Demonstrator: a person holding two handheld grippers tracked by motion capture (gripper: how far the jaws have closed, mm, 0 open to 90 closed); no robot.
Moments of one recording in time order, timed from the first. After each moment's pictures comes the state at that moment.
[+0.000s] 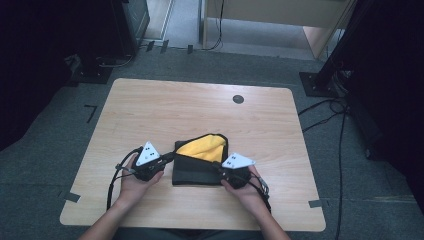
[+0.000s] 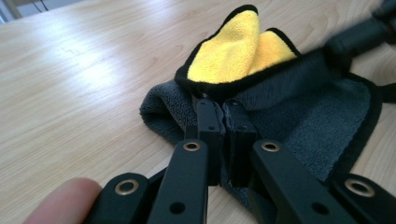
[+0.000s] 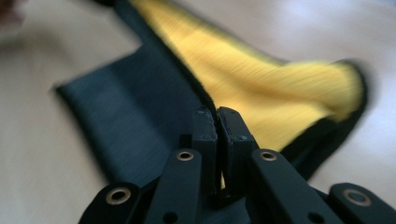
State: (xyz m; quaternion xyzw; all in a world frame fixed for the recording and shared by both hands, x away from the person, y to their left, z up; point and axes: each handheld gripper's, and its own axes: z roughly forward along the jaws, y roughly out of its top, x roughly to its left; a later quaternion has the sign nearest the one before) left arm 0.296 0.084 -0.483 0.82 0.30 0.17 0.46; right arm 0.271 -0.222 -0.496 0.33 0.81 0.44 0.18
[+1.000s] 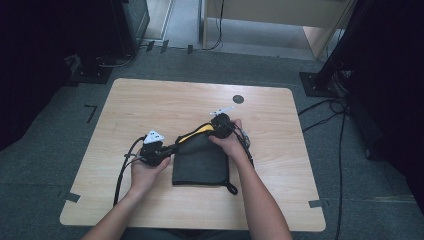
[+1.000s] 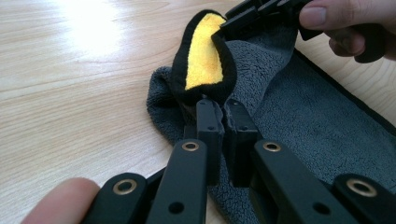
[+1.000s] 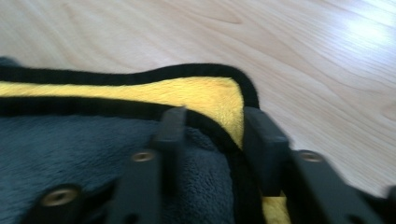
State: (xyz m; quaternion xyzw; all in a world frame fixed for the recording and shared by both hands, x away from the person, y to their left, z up) left arm 0.339 0.068 -0.490 0.78 0.43 0.09 0.44; right arm 0.438 -0.190 -0.500 0.47 0.82 0.30 0.12
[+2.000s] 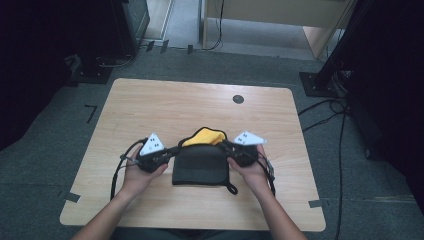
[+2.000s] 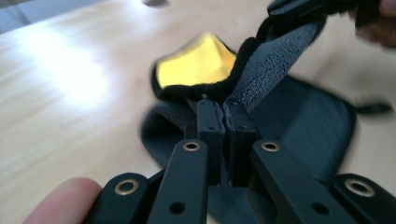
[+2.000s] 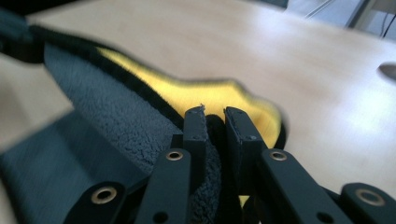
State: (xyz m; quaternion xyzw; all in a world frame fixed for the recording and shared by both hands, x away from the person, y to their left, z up) left arm 0.302 0.072 -0.468 0.83 0.26 0.15 0.46; right arm 0.313 -0.244 -0.474 0.38 0.78 0.46 0.20
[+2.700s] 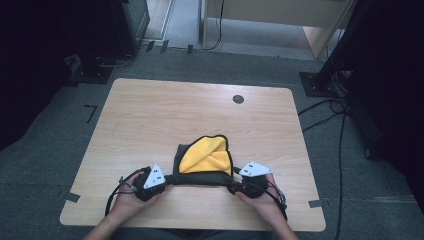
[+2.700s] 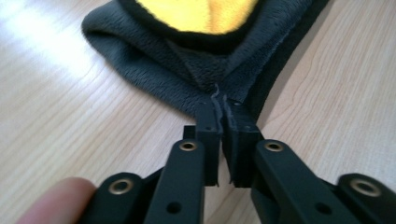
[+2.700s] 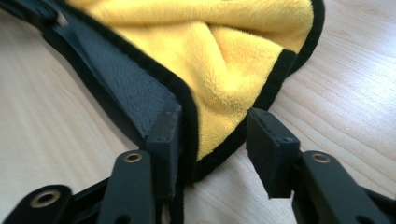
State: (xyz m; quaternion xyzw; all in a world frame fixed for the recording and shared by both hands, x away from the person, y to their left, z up) left arm 0.256 0.086 -0.510 0.89 0.22 0.15 0.38; right arm 0.243 -0.267 -0.503 0.37 0.81 0.41 0.17
